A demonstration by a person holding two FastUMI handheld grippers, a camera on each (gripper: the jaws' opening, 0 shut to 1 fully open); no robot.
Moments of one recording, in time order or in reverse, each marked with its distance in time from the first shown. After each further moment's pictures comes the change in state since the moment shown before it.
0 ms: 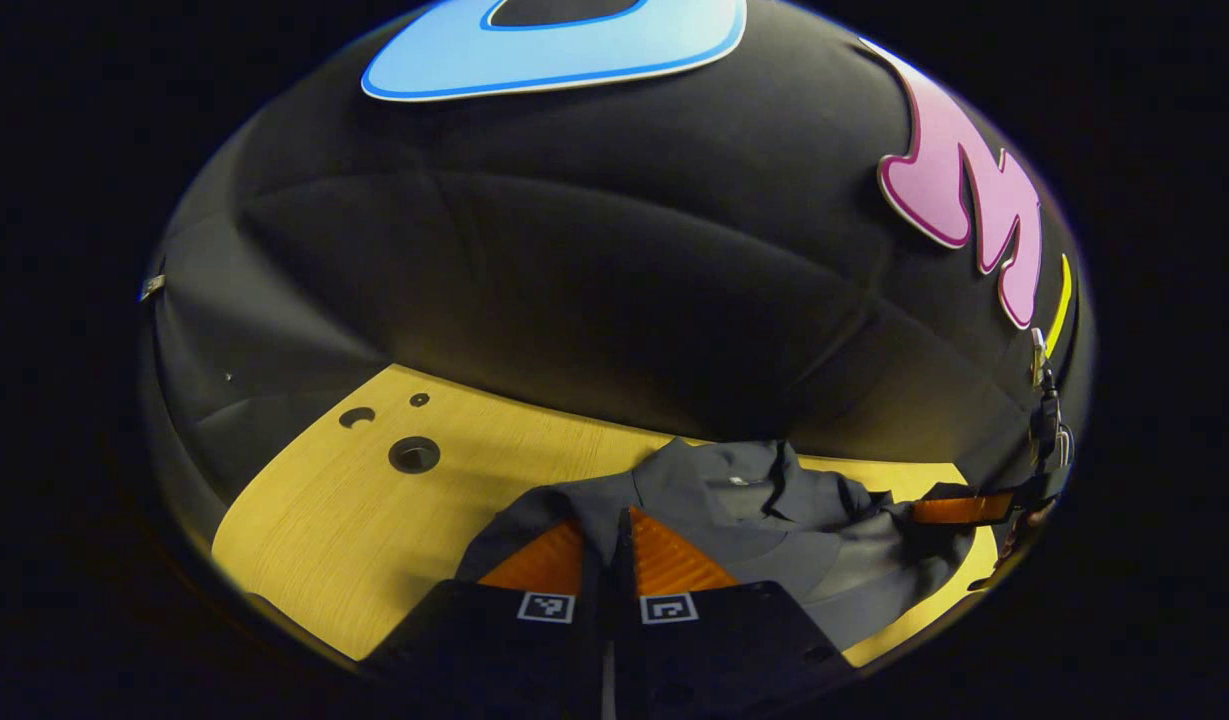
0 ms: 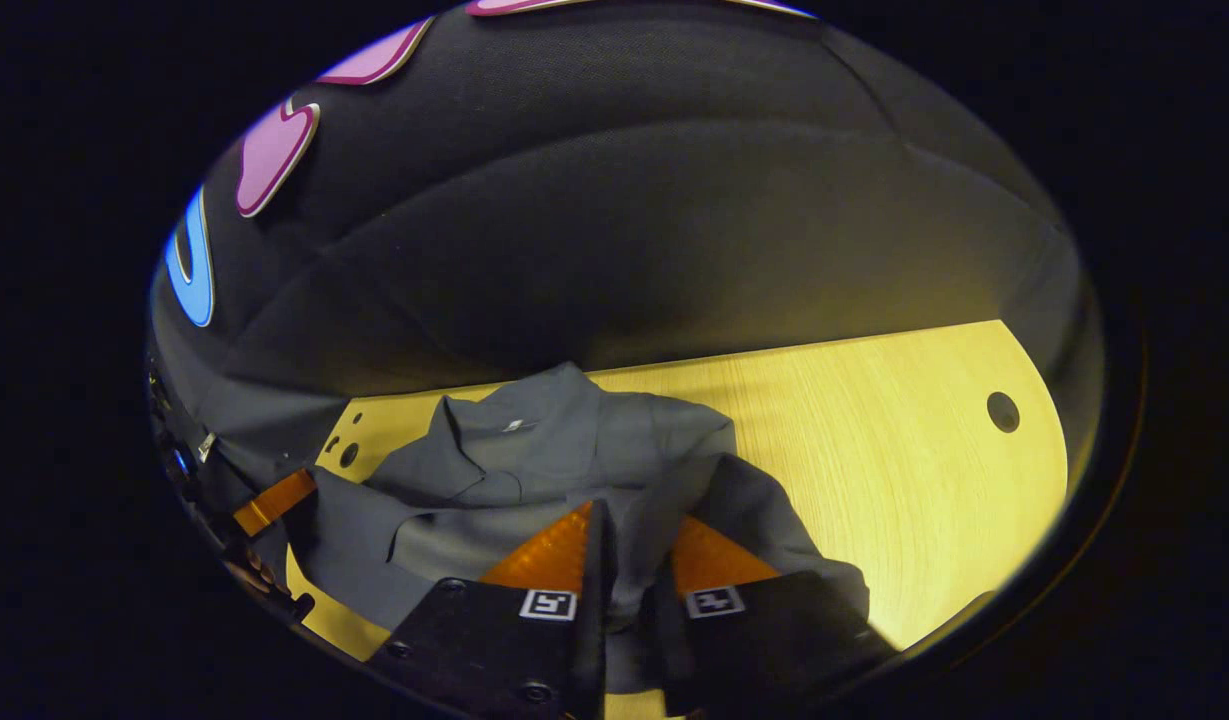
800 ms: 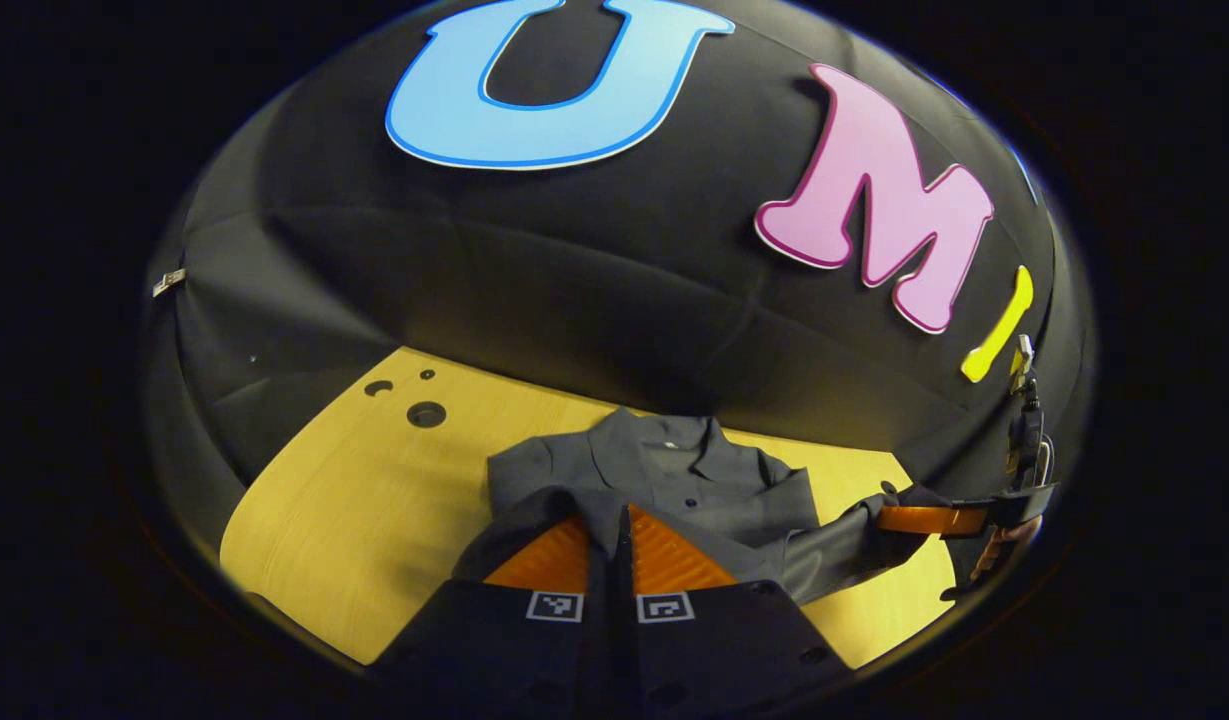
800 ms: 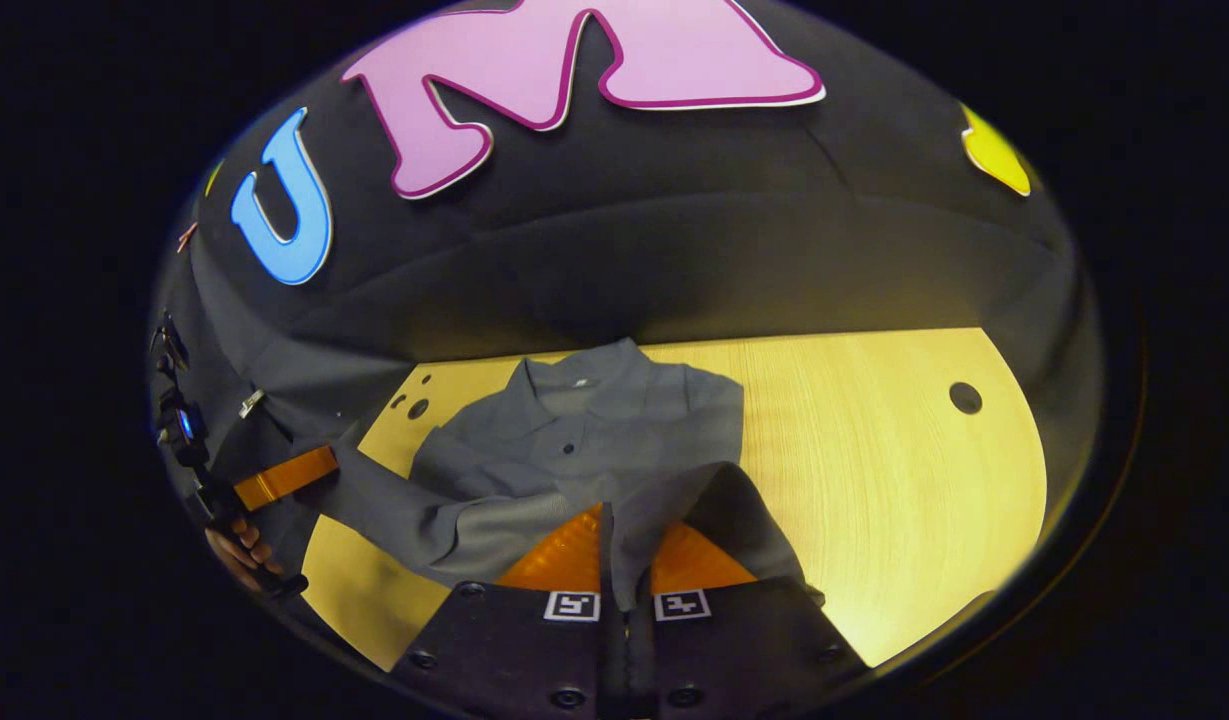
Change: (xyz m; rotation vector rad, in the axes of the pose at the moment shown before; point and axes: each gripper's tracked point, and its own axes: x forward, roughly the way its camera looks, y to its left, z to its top) left arm -0.112 -0.033 0.005 -0.020 0.006 -0.079; right arm -0.103 0.032 -0.023 -0.068 -0.007 0.119
